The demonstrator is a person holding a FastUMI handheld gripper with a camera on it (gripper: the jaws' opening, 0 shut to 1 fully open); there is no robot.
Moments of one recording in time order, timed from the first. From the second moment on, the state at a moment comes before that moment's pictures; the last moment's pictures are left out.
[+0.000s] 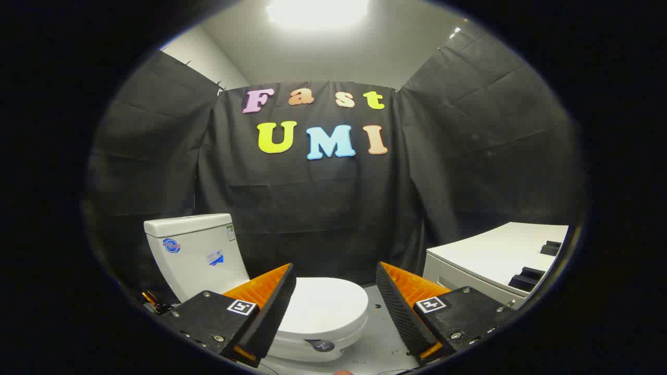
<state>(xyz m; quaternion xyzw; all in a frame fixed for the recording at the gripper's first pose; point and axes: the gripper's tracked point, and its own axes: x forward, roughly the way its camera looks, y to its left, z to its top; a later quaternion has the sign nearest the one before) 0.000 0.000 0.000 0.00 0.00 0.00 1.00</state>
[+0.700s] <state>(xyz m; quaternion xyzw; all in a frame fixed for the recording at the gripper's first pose) -0.002 0.009 -0.015 -0.02 0.01 0.01 1.00</state>
